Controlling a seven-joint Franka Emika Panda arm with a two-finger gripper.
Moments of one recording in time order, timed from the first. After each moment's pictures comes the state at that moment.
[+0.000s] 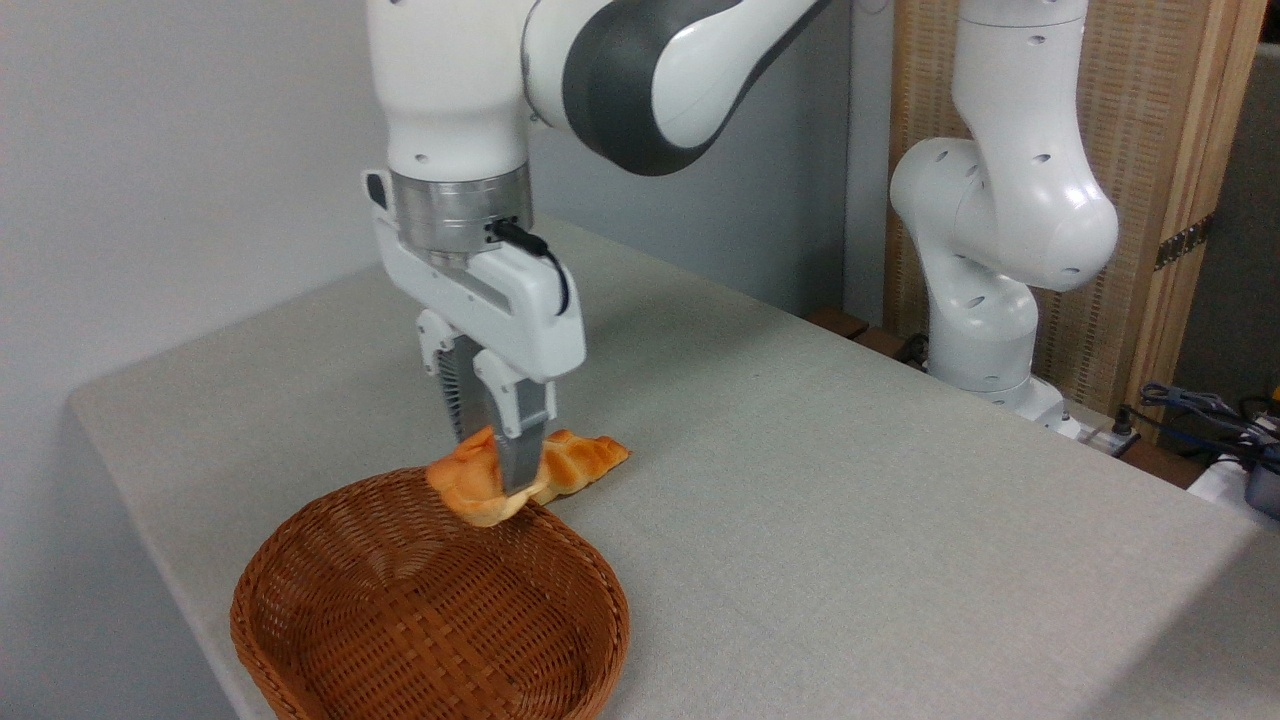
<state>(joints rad) -0.20 -0.04 0.14 -1.93 -0.06 2.00 0.70</state>
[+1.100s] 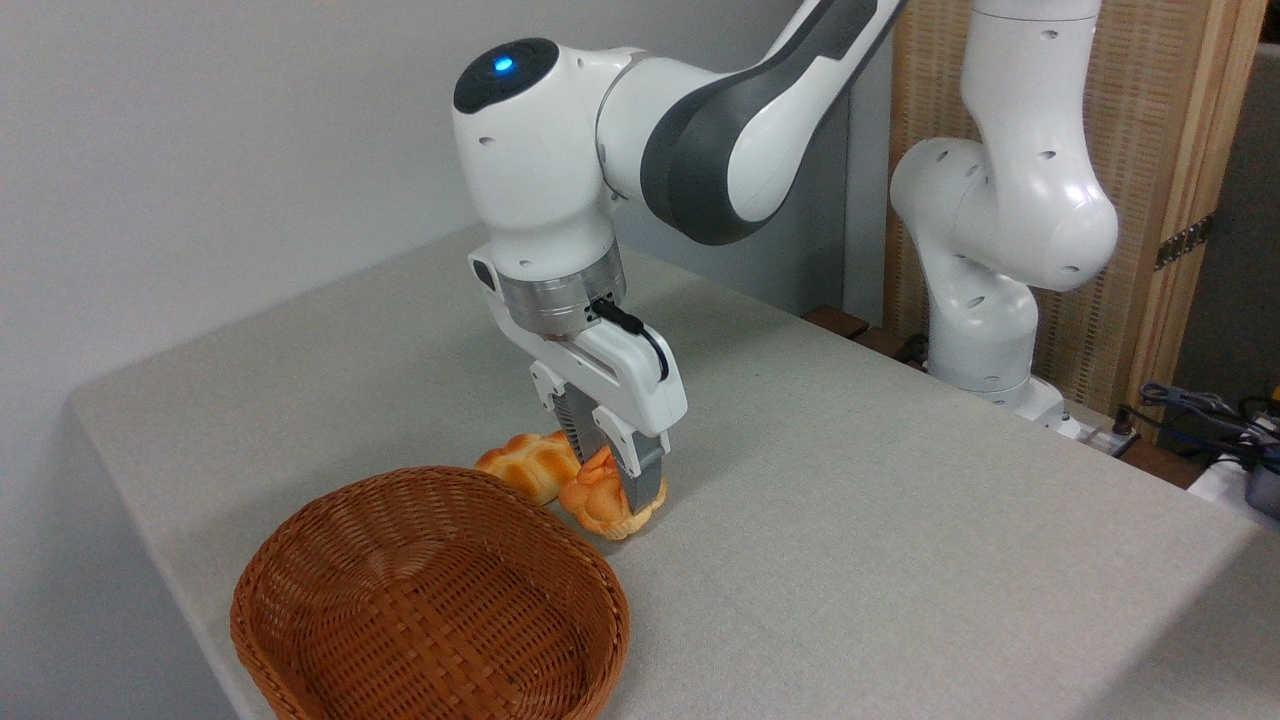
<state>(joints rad) -0.20 -0.10 0.15 -2.16 -0.06 1.95 0.75</state>
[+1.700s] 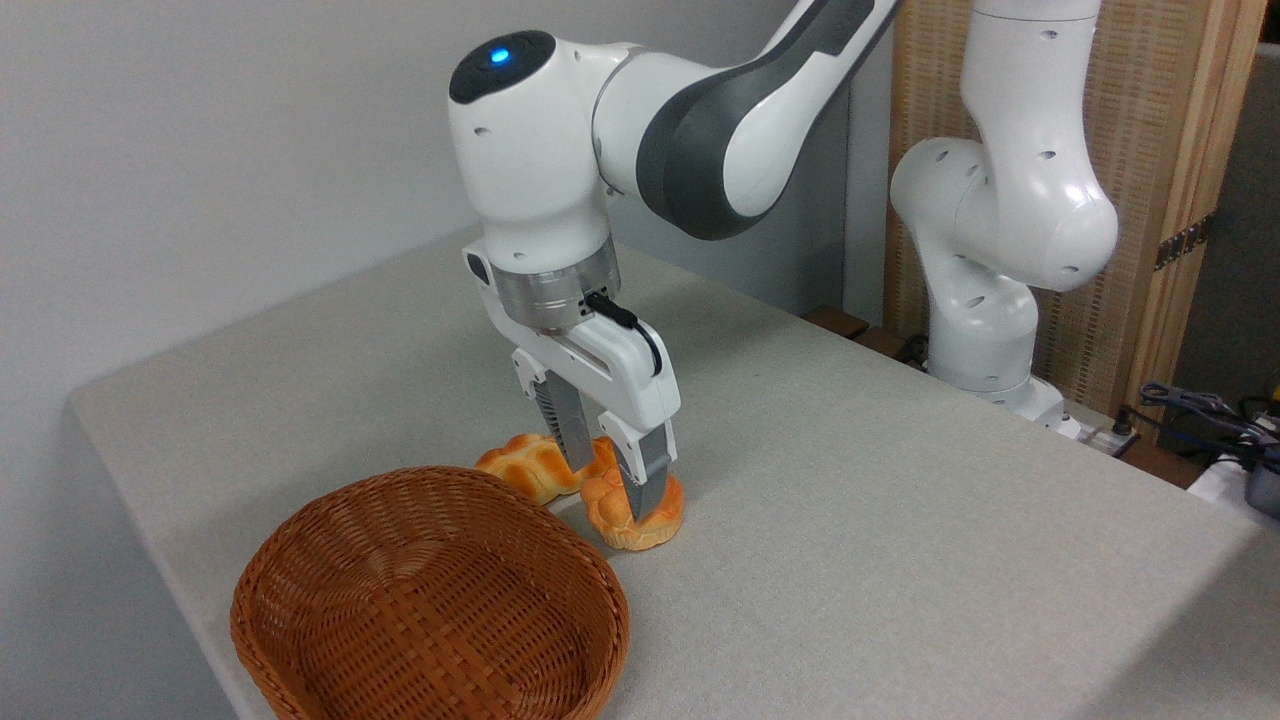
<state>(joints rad) -0.20 -0.10 0.15 -2.14 -0.06 1.96 0.75</state>
